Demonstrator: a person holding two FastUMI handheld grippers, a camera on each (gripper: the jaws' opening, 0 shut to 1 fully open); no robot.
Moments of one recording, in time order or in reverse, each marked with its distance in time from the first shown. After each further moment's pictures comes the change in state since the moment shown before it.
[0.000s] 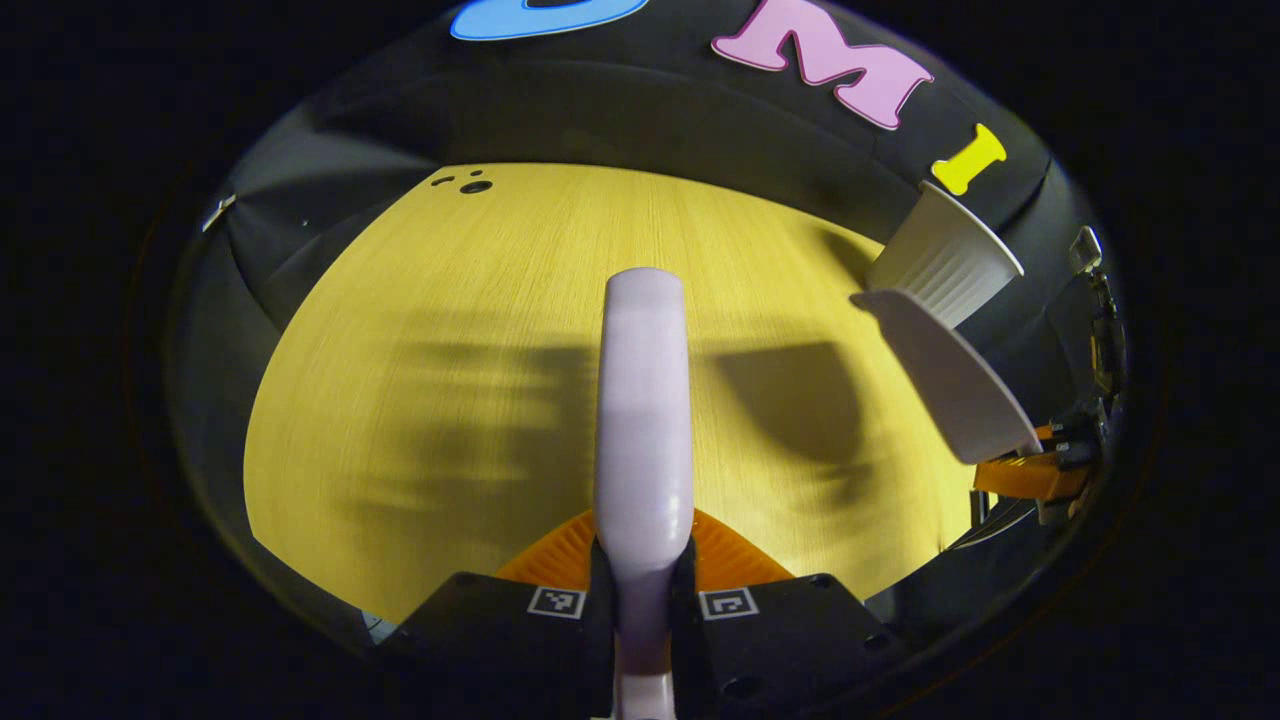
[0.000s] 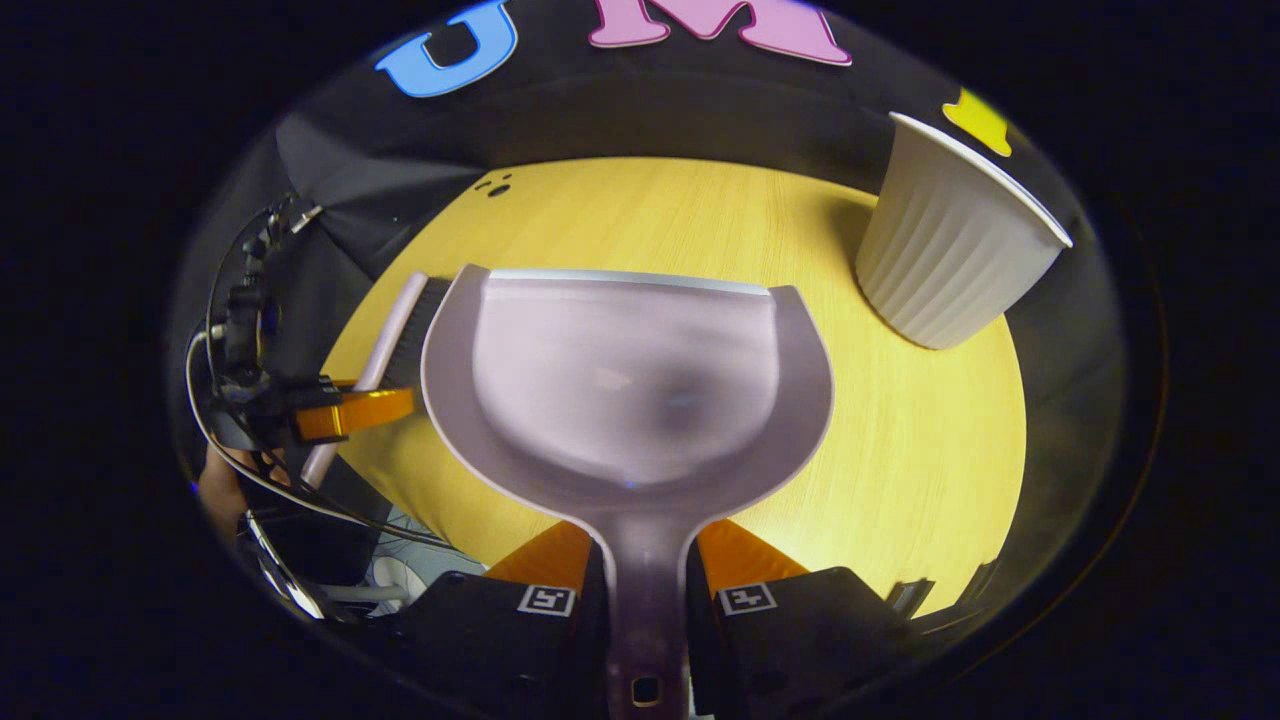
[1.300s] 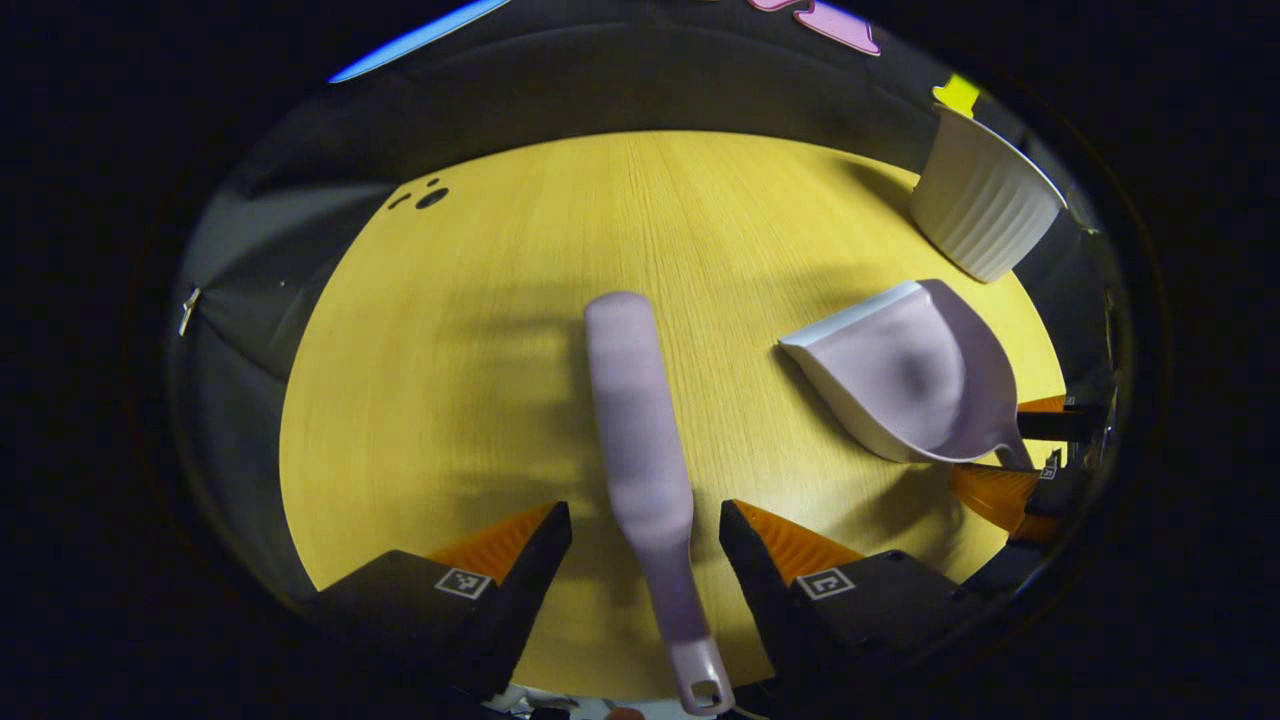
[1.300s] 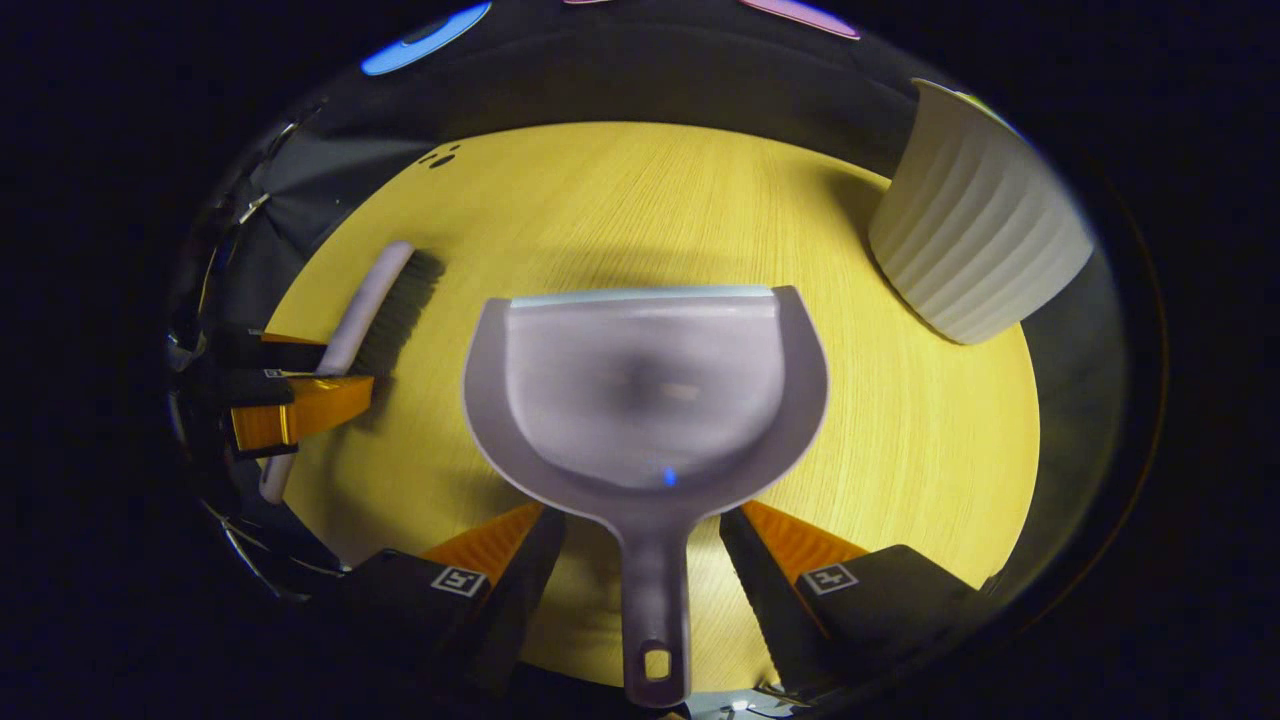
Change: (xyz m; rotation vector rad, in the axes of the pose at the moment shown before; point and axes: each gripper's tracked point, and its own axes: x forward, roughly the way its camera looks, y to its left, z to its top) left arm 0.032 -0.020 0.027 0.141 0.068 0.148; right arm 0.072 -0.015 0.016 0.032 -0.023 -0.109
